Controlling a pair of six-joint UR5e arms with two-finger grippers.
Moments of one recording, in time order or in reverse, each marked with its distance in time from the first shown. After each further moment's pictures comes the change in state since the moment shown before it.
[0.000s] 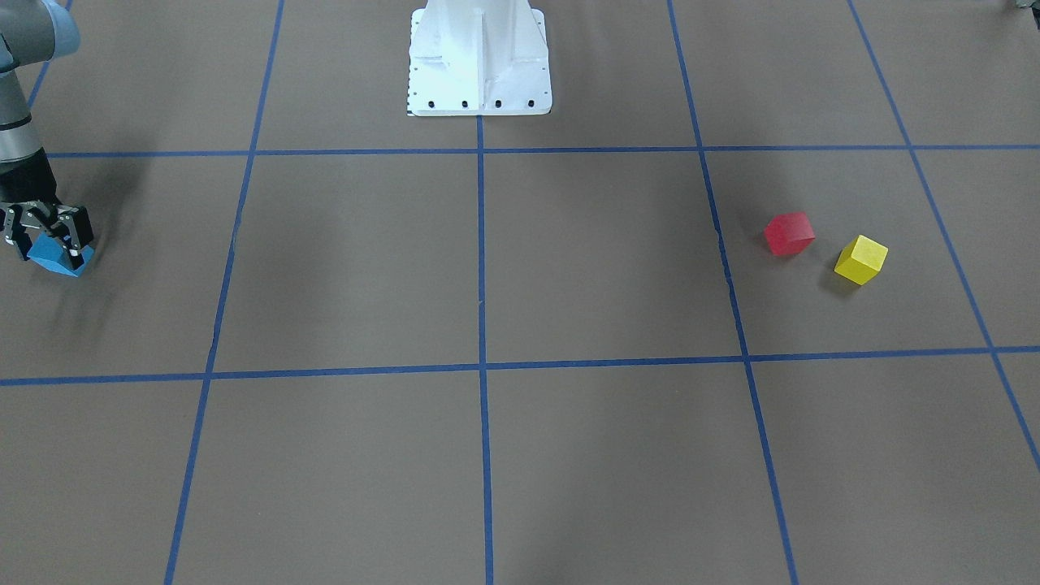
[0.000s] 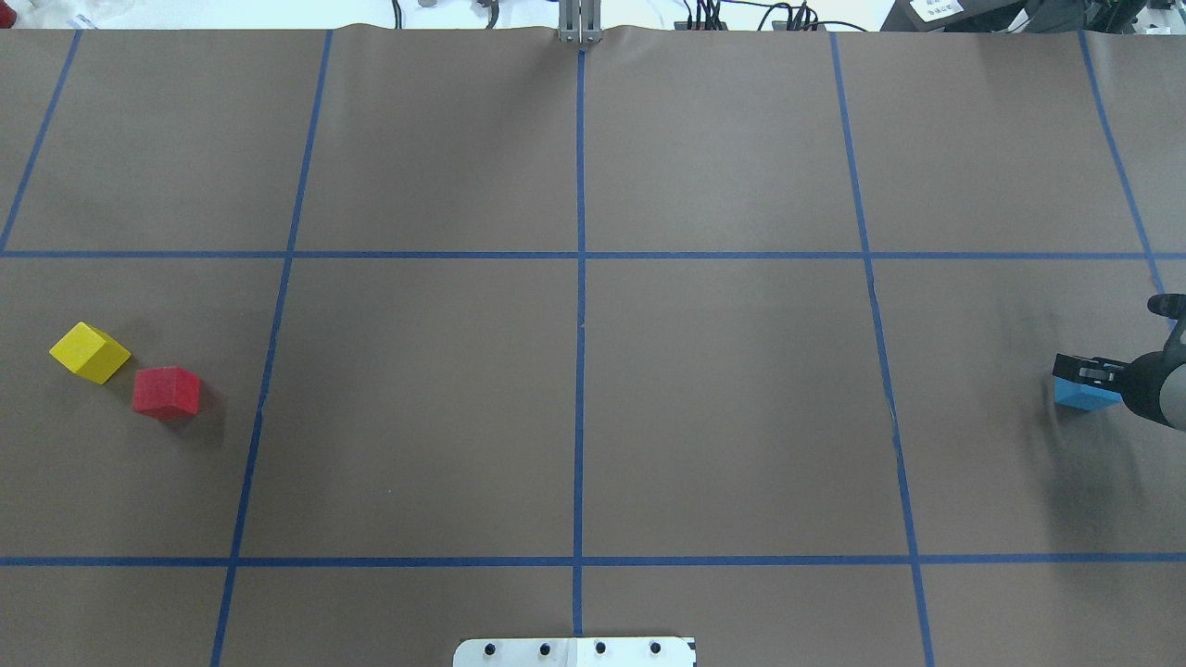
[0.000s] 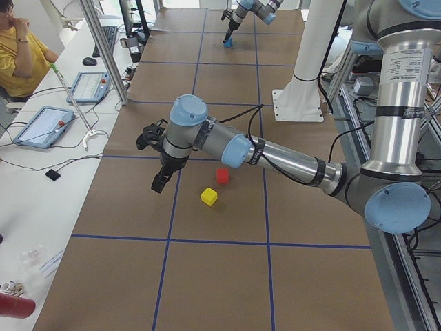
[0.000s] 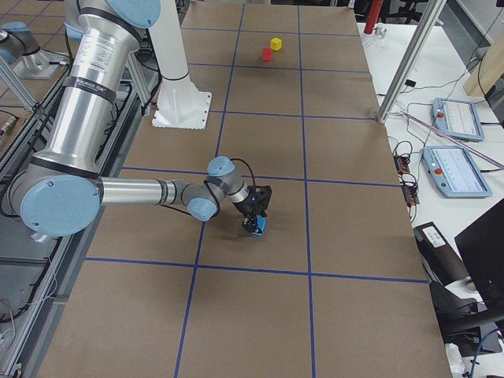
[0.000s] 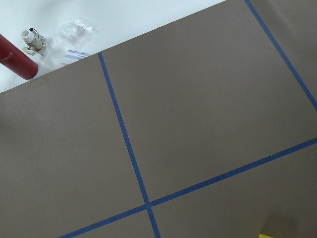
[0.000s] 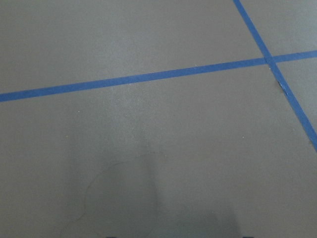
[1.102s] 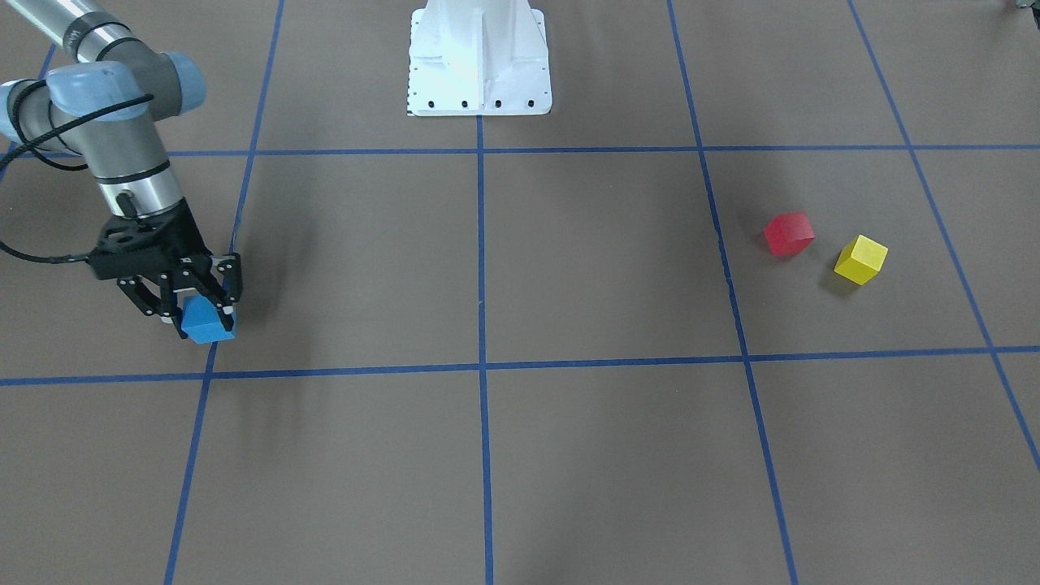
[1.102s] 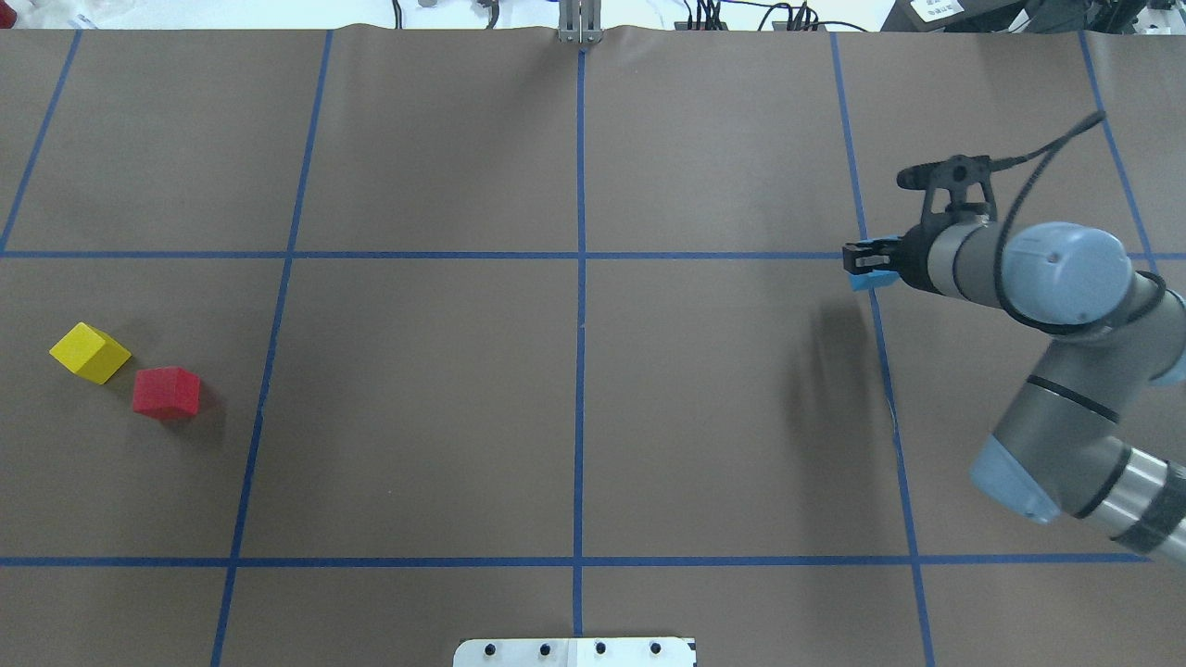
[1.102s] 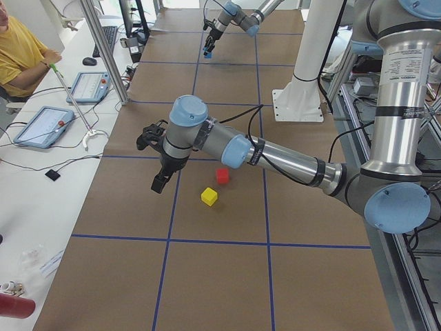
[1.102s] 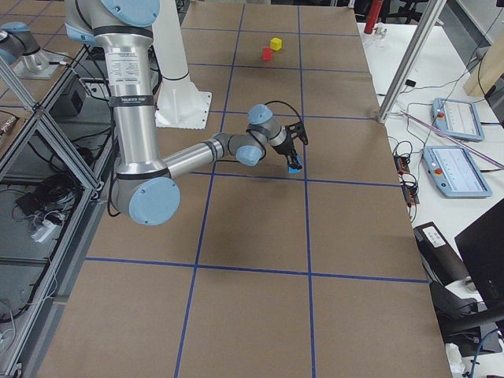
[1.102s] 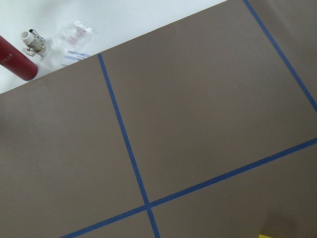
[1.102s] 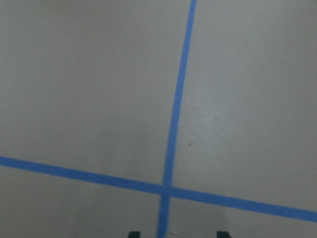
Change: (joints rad) left arm 0.000 0.000 0.003 -0.001 0.000 0.000; right arm 0.019 0.592 -0.005 -0.379 0.048 -0.295
